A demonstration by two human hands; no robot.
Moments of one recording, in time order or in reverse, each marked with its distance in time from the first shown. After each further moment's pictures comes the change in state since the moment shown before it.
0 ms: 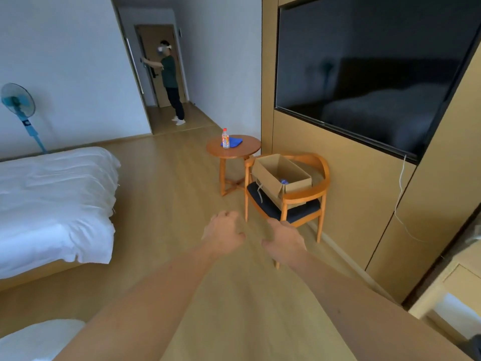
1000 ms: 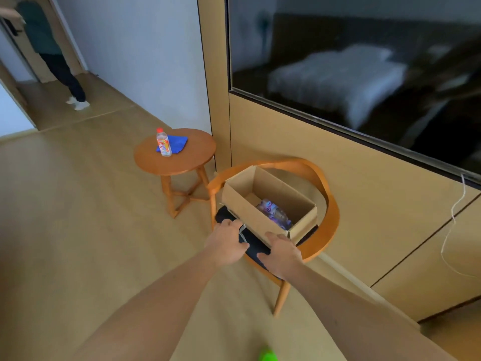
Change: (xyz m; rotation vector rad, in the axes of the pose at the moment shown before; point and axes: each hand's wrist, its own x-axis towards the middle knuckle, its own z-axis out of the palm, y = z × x) left_hand 0.614 -0.107 0.072 -0.095 -0.291 0.256; right_hand 0.547 -0.001 0.037 -0.024 -0.048 0.407
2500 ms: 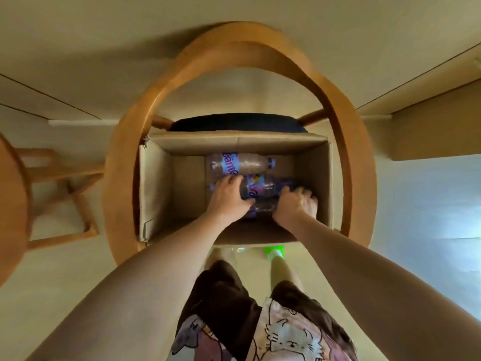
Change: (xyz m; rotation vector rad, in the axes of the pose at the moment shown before) left_hand 0.503 -0.031 0.182 0.190 -0.830 0.390; right_hand 0.408 0.095 0.088 0.122 -0.437 1.031
